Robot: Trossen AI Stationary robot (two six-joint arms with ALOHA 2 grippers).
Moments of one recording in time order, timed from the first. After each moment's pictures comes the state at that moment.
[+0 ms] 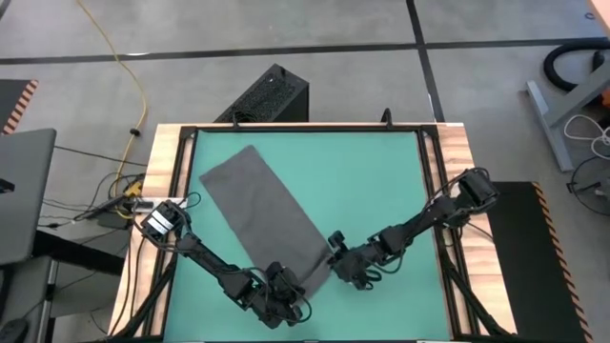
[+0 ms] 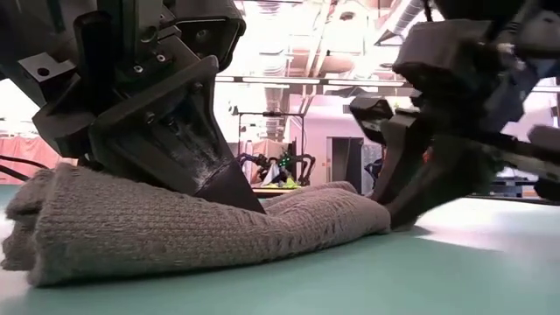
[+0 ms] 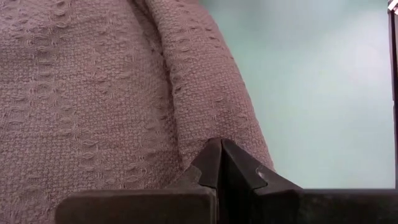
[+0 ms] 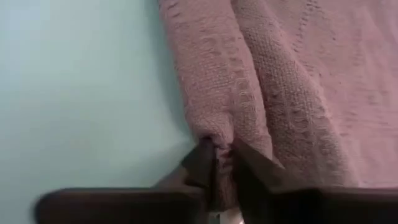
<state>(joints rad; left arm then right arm) -0.66 2.08 1.19 0.01 -0.56 -1.08 0.44 1.78 0.79 0.13 0.21 -0.31</state>
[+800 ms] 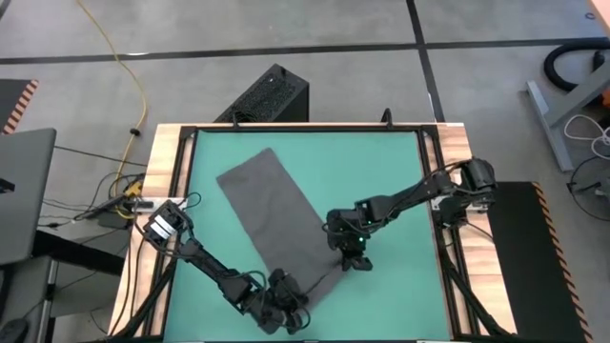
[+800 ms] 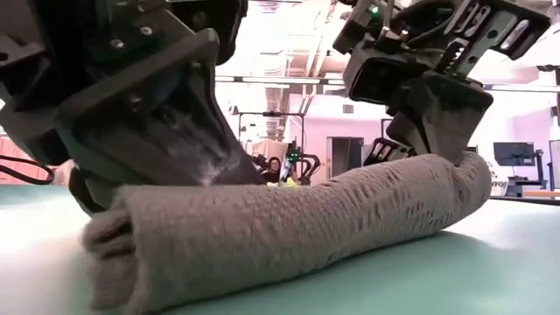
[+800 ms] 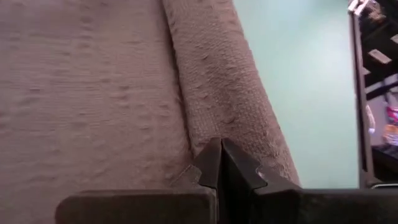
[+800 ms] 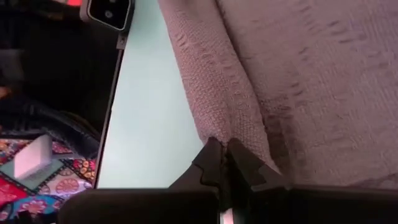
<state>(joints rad) -0.68 2.11 1.19 0.20 -0.59 -1.00 0.15 1.71 0.92 -0.21 -0.65 0.20</state>
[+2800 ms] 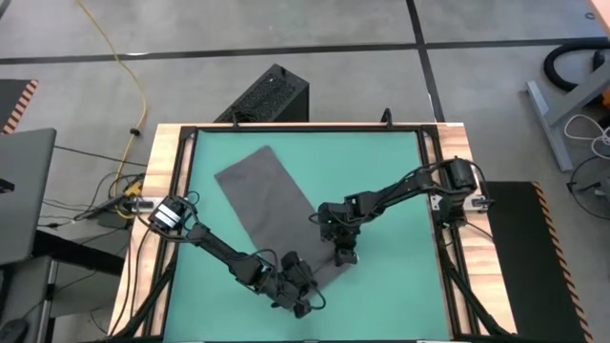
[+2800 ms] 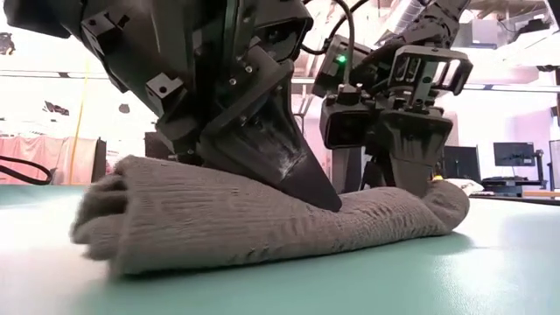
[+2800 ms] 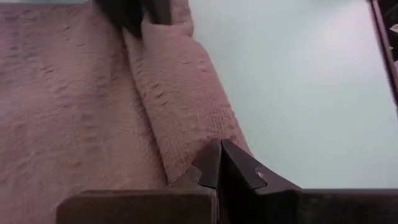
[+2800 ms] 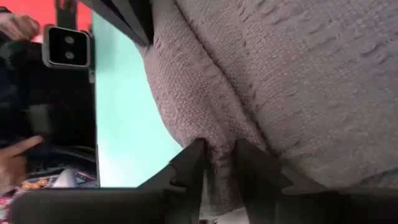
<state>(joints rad) -0.53 2.08 1.19 0.19 -0.44 -0.71 0.06 1.86 0.98 -0.26 -0.67 0.28</state>
